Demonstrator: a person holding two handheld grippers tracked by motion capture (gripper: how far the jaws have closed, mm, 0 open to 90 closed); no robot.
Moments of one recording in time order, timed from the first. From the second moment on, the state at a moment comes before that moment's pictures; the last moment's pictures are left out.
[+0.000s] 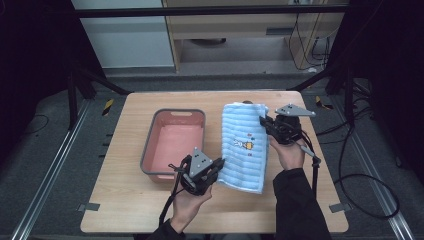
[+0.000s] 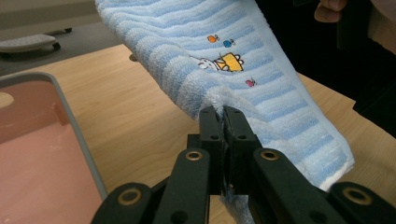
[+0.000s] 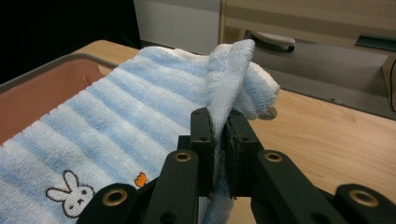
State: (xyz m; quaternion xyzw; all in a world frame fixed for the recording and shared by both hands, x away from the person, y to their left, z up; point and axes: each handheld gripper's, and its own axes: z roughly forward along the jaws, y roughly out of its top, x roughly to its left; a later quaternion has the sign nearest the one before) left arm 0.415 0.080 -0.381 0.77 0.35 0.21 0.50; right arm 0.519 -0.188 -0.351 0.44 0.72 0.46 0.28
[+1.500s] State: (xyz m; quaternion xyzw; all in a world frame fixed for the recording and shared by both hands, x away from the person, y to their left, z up) left arm 0.431 0.188 -0.351 0.72 0.40 0.27 0.50; right arm 0.566 -0.064 -0.312 0.38 0.73 0.50 0.26
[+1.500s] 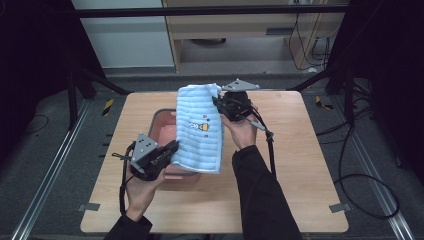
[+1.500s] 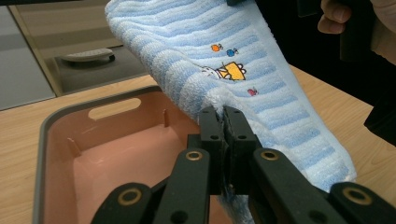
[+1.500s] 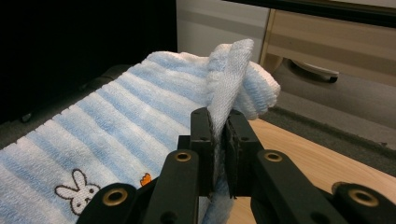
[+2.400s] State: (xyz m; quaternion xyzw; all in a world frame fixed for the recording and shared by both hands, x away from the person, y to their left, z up) left arm 0.447 0.225 -0.357 0.70 0.43 0.29 0.48; right arm 0.592 -0.023 -0.322 0.38 0.73 0.52 0.24
